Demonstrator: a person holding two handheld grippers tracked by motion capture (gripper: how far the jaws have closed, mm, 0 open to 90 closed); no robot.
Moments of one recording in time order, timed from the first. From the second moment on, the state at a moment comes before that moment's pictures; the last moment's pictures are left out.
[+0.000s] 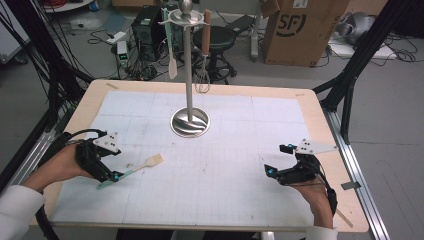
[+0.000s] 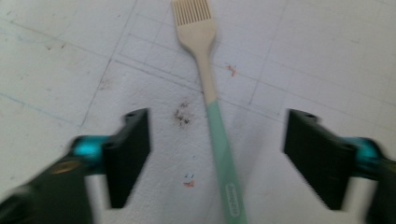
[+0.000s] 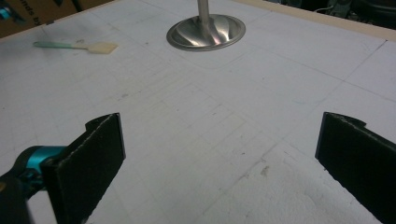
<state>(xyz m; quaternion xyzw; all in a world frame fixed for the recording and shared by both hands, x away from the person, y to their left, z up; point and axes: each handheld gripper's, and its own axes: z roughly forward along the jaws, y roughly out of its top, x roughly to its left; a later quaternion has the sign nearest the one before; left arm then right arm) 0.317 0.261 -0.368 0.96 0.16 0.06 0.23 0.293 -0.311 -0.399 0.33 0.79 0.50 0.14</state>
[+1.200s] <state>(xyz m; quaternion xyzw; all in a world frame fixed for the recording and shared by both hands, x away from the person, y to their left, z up) 0.325 0.250 -0.408 0.97 0.18 0.02 0.13 0.292 -0.310 -0.398 0.33 0.79 0.50 0.14</state>
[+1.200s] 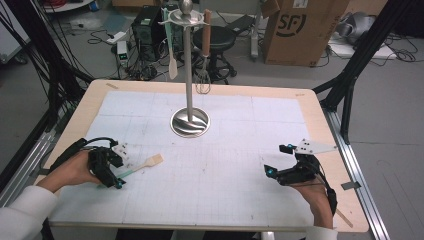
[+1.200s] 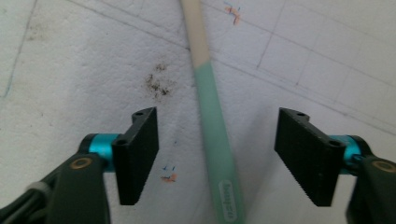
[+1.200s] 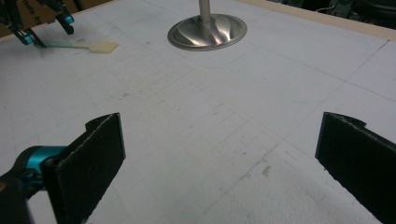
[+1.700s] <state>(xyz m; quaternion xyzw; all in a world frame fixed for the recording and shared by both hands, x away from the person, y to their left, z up) 0.325 0.248 -0.411 0.98 0.19 0.01 0.11 0.292 -0.310 -0.398 0.33 0.79 0.50 0.14</state>
